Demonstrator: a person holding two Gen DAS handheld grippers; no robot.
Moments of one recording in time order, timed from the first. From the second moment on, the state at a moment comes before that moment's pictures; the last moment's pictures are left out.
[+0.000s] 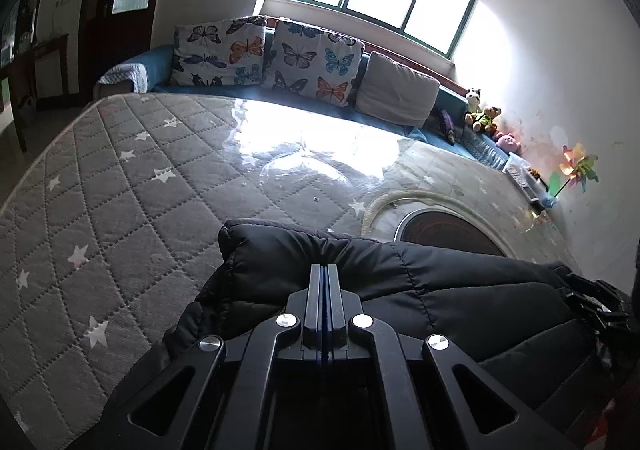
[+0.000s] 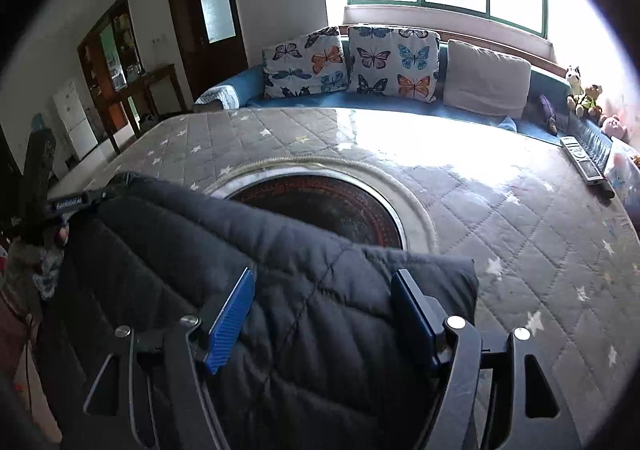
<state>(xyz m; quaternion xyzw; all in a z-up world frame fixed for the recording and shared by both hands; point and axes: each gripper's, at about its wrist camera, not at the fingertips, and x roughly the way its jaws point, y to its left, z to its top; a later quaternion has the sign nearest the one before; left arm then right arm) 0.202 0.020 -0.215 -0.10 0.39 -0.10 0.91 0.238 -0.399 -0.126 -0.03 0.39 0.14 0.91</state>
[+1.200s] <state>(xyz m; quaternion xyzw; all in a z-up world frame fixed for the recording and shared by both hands) 0.106 0.037 -0.174 -0.01 0.39 -0.08 0.92 0.214 -0.445 -0.114 0.03 0.42 0.15 0.90</state>
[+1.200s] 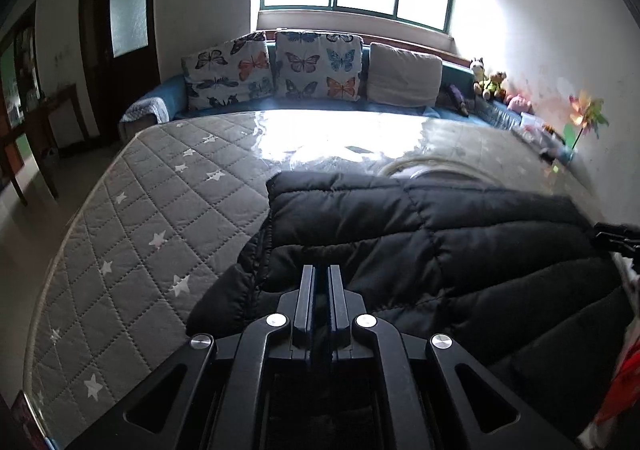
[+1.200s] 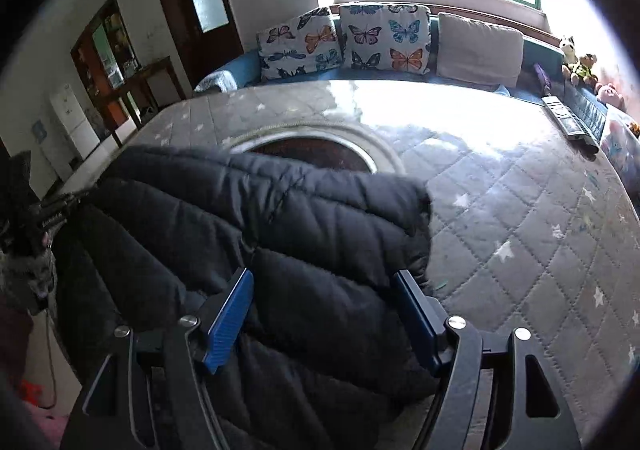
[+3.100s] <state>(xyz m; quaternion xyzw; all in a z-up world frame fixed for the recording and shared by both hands) 0.221 0.150 -0.257 -0.26 0.52 -0.22 0.78 0.268 -0.484 -0.177 0.23 0.57 0.29 0.73</state>
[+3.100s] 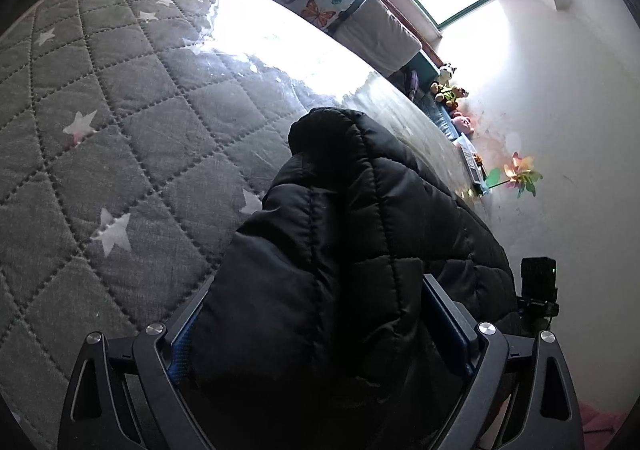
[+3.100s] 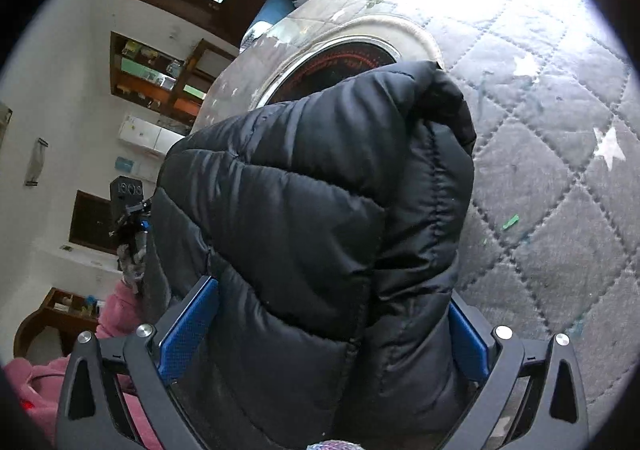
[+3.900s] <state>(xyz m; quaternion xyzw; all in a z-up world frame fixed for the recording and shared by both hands) 0.227 0.090 -0.204 -0.19 0.50 -0.16 0.83 0.251 -0.501 -0.160 0.26 0.53 0.27 0.76</state>
